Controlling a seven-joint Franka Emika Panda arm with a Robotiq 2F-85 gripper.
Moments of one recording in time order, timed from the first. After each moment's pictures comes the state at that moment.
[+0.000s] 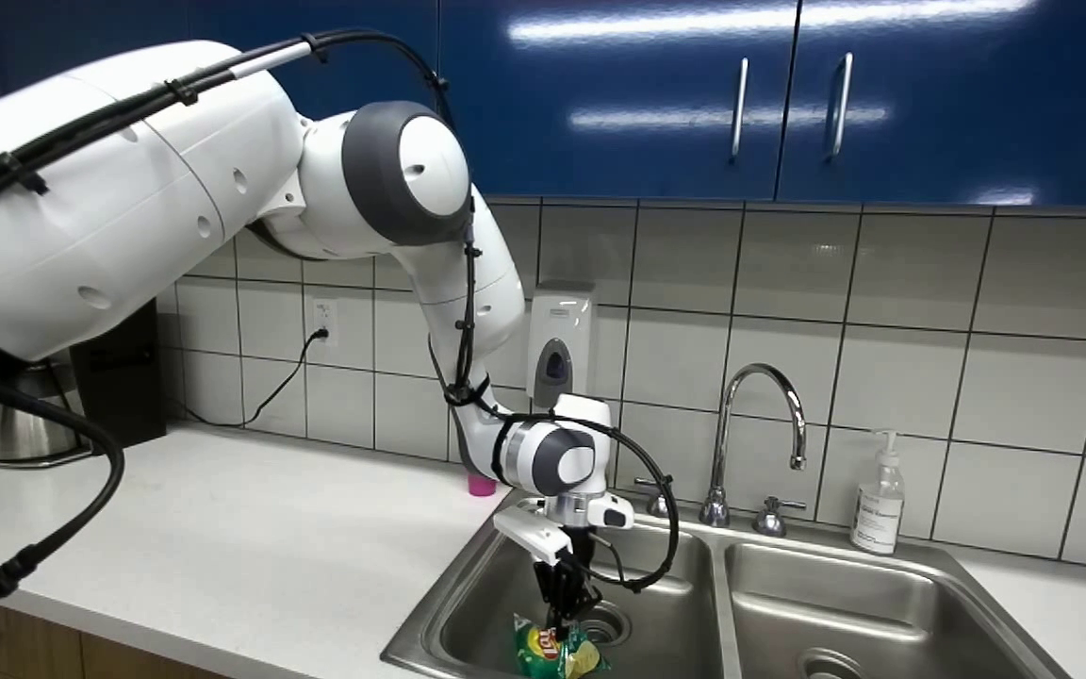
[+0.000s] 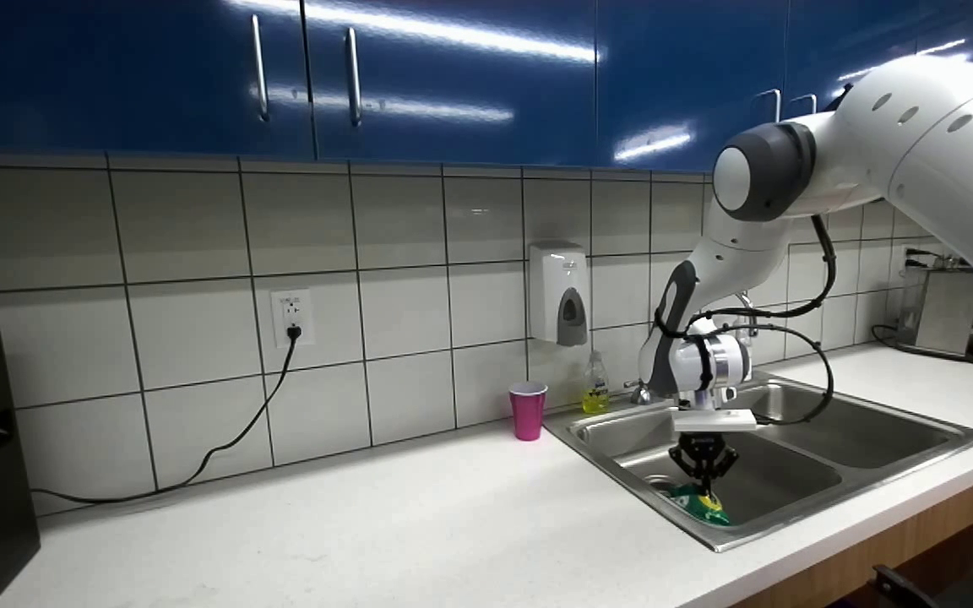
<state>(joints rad) -0.21 0.88 -0.17 -1.78 0.13 2.52 0.14</state>
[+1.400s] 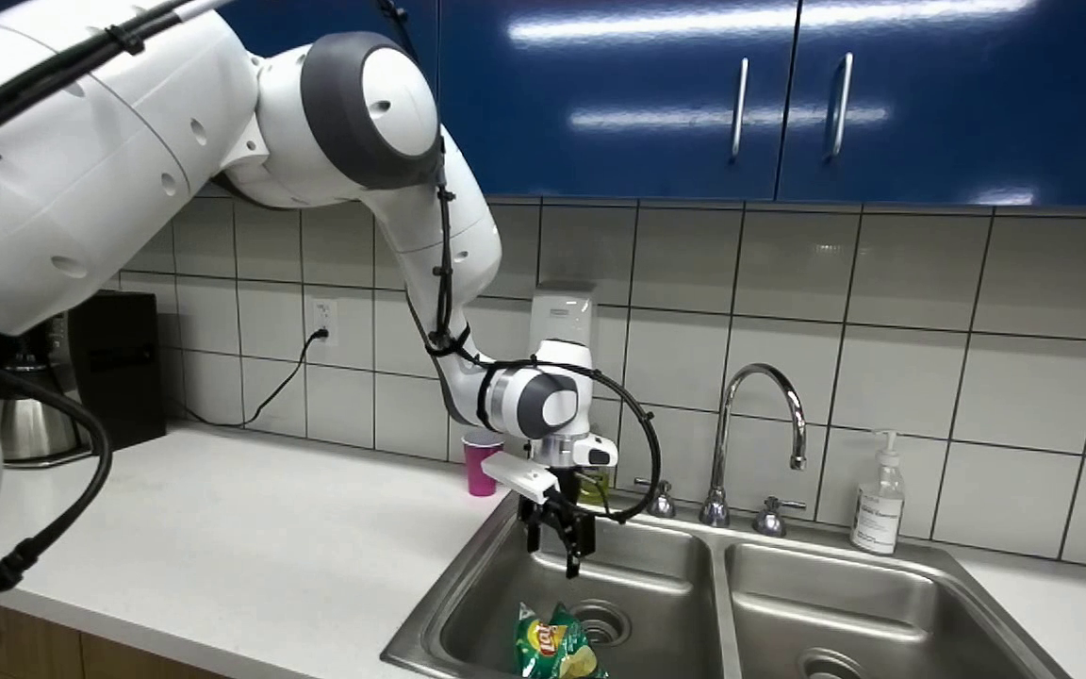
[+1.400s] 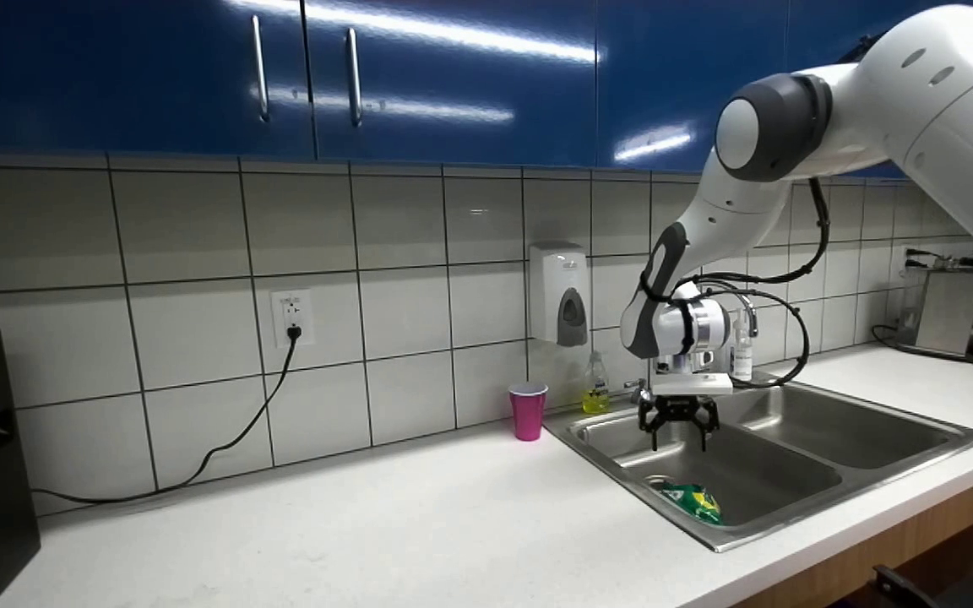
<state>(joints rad) -0.15 0.73 -0.17 -1.83 0.13 2.52 0.14</state>
